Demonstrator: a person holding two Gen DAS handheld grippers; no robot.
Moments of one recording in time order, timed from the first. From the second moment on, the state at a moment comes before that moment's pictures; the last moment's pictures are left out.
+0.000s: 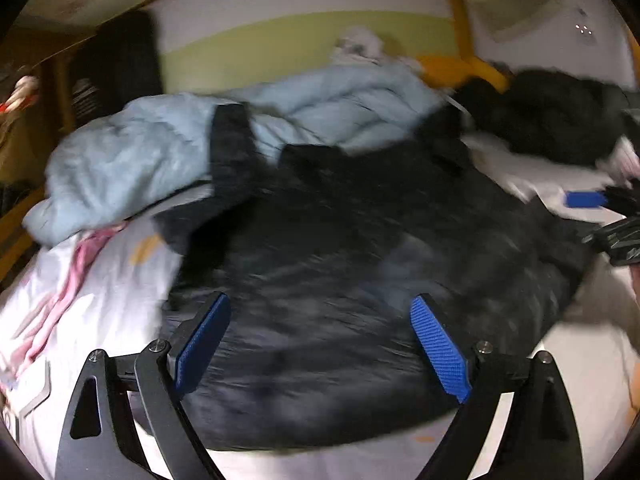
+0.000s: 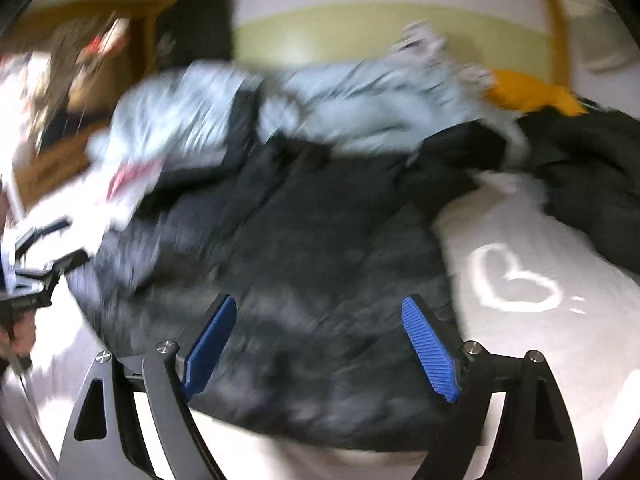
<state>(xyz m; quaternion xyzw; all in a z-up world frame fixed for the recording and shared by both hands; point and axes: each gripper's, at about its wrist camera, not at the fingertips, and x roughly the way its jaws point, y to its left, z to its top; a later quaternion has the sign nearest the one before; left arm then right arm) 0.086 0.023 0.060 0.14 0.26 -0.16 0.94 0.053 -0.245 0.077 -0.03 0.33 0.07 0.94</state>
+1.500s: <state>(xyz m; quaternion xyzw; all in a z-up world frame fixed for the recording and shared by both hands) 0.110 0.116 0.060 0.04 0.28 0.02 0.96 0.066 -0.324 0.050 0.03 0.40 -0.04 0.91</state>
